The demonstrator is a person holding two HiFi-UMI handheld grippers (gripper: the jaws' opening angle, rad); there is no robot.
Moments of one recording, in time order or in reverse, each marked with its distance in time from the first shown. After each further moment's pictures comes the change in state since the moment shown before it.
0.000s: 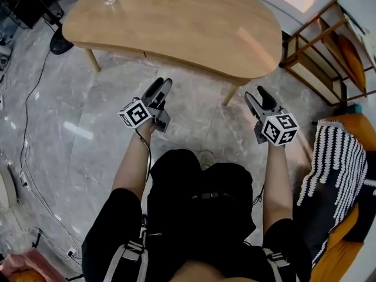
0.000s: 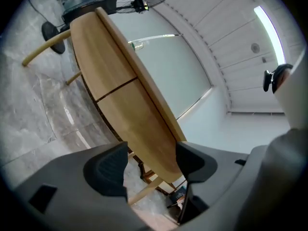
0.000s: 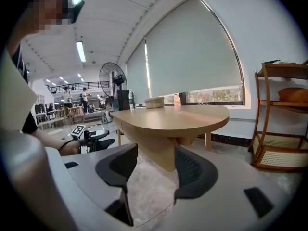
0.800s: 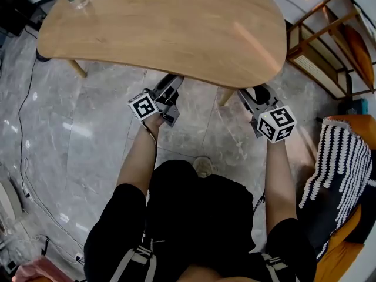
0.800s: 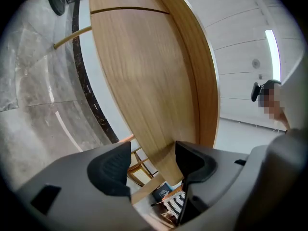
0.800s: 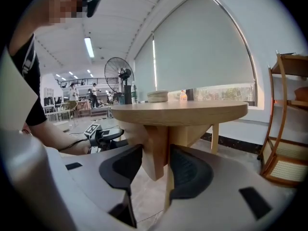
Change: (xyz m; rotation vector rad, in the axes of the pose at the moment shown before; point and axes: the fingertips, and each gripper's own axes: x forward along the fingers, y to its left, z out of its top) left arm 0.134 0.052 -0.062 -0.127 0.079 -0.186; right arm 0.083 -0.060 -0.026 -0.085 0.028 0.083
